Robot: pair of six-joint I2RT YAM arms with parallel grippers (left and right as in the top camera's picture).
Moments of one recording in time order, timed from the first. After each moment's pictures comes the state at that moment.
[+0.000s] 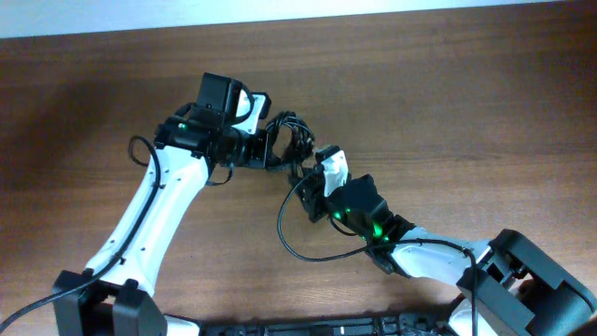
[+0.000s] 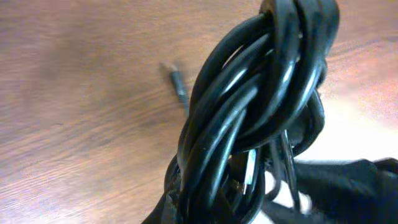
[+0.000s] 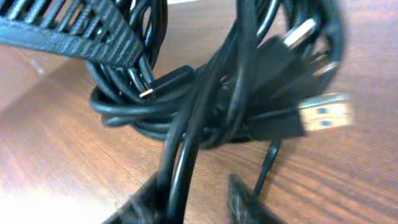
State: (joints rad) left arm -0.31 1.59 1.31 -0.86 0.29 -0.12; right arm 0.71 1.57 0.44 0.80 -0.06 0.38
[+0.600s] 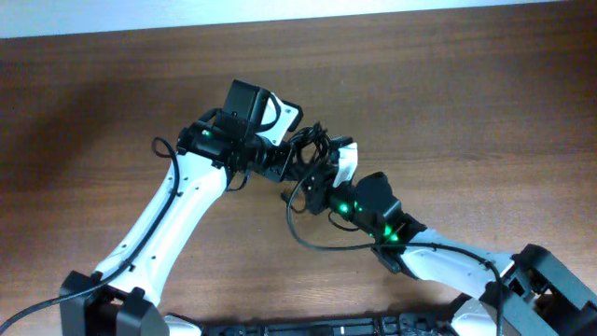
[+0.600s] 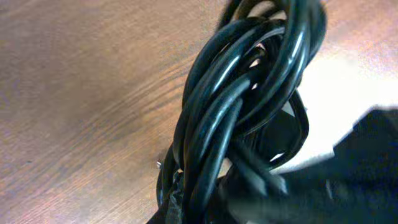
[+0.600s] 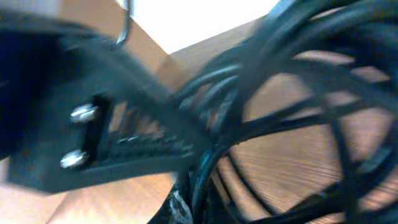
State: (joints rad) left arm -0.43 1.58 1.31 -0.86 0.30 0.06; right arm 0.67 1.47 0.44 0.83 -0.13 0.69
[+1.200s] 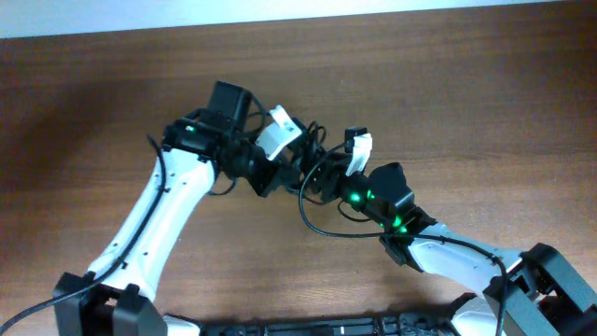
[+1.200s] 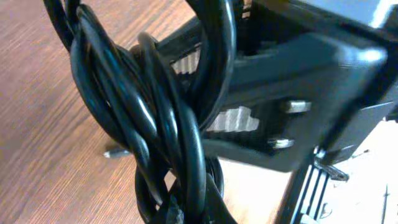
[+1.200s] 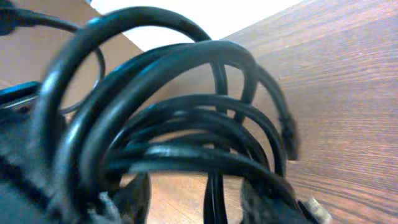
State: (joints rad) left arm -0.34 1.58 1.32 -1.01 0.65 0.47; right arm 0.57 1.46 0.44 0.84 -0.23 0.72
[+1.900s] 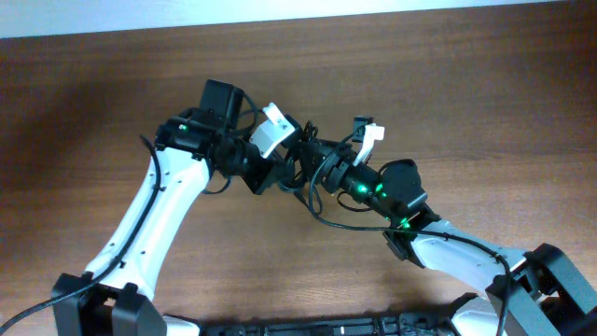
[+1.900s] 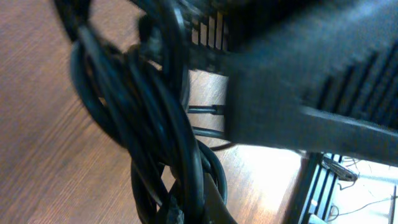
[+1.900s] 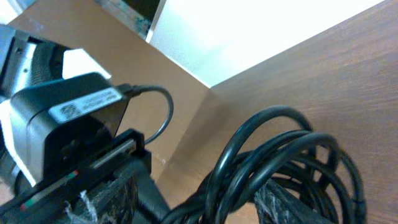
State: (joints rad) left arm -0.33 1.58 1.31 -1.00 0.65 0.49; right arm 0.54 1.46 0.46 1.01 -0.31 0.91
